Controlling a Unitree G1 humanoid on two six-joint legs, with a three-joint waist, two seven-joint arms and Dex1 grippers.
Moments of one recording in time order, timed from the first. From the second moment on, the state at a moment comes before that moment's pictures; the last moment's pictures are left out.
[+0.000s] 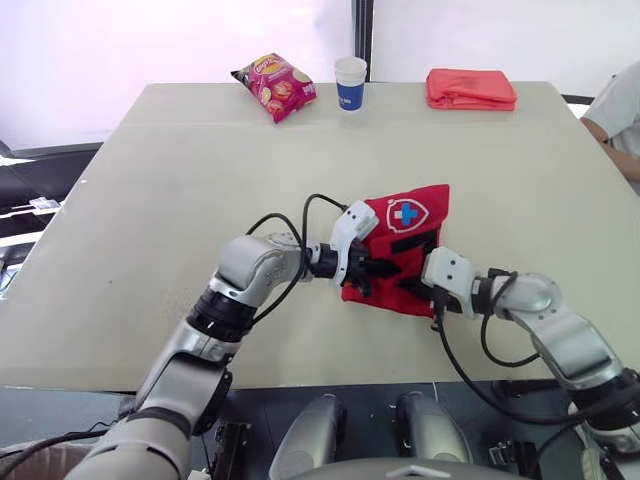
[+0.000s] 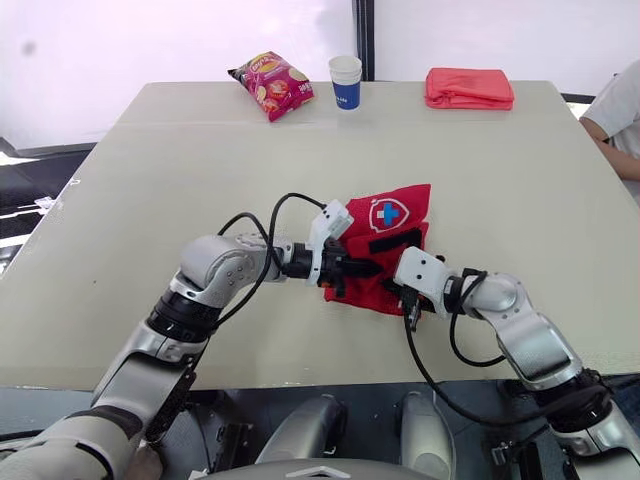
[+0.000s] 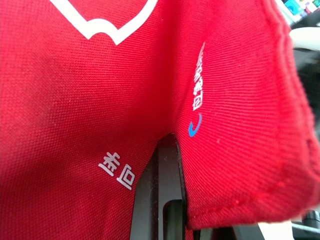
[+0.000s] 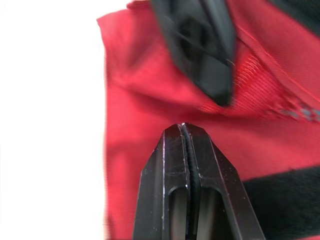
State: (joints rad) left arm -0.72 0.41 -0.34 0.03 -0.65 1.01 -0.72; right arm -0.26 -0.64 0.27 -0.43 0.13 0.53 0.85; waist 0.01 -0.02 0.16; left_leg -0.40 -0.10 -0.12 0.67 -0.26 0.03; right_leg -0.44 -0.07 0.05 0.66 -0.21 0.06
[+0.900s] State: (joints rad) left arm -0.91 0.10 -0.06 0.42 -0.64 0.80 -0.87; right arm 0.21 -0.77 -0.57 -0.90 0.68 0.78 0.84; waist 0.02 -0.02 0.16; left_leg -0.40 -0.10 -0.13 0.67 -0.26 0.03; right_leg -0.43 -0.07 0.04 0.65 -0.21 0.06
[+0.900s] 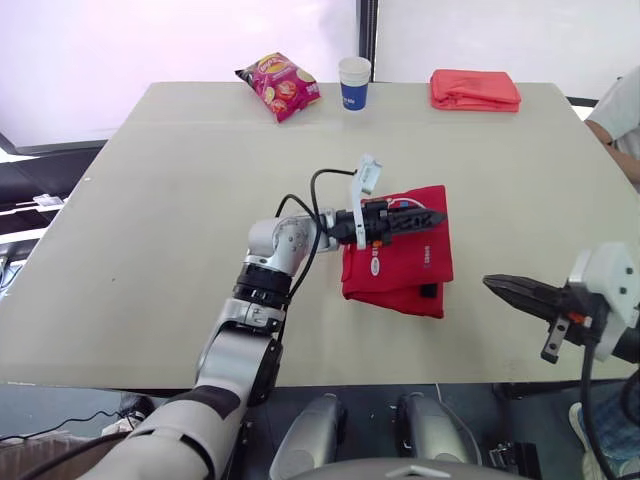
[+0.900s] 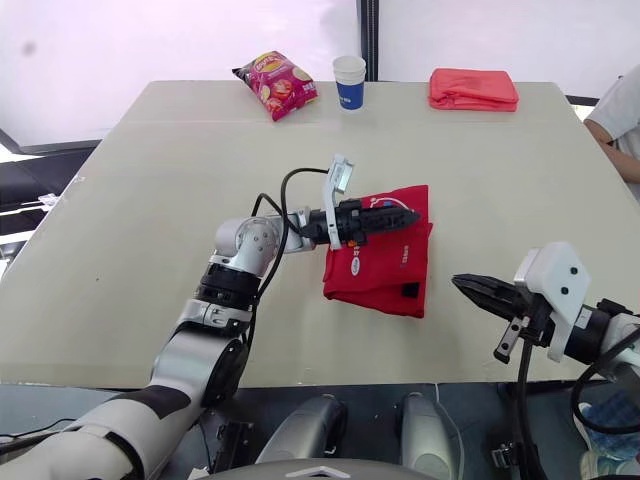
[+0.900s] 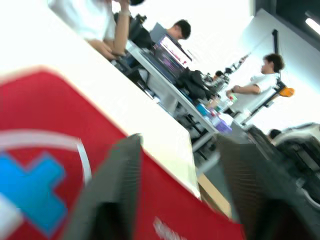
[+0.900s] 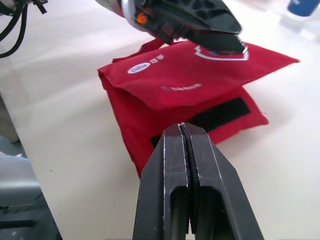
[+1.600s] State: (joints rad) left arm -0.85 0.08 -0.35 0.60 -0.21 0.35 -1.02; right arm 0.30 -0.81 -0.68 -0.80 0.80 0.72 0.83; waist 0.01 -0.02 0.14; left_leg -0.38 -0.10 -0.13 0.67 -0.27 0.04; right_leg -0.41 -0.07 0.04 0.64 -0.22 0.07
